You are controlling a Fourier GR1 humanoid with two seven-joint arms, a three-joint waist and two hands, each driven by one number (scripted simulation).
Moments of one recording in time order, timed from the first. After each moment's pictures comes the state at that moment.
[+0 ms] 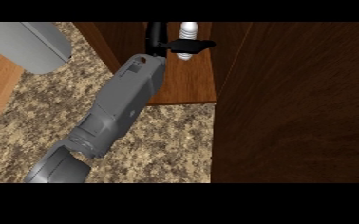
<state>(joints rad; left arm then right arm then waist) -1.20 0.01 -0.21 -0.31 0.53 0.42 -0.60 0.91 -0.15 -0.23 -2.38 -0.34 0.64 -0.34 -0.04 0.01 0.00</state>
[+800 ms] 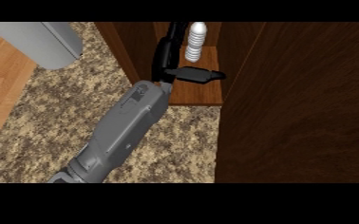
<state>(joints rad) -0.91 0.00 -0.38 -0.75 0.60 0.37 -0.50 0.90 -0.14 -0.19 -2.39 -0.35 0.61 -0.28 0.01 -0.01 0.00</state>
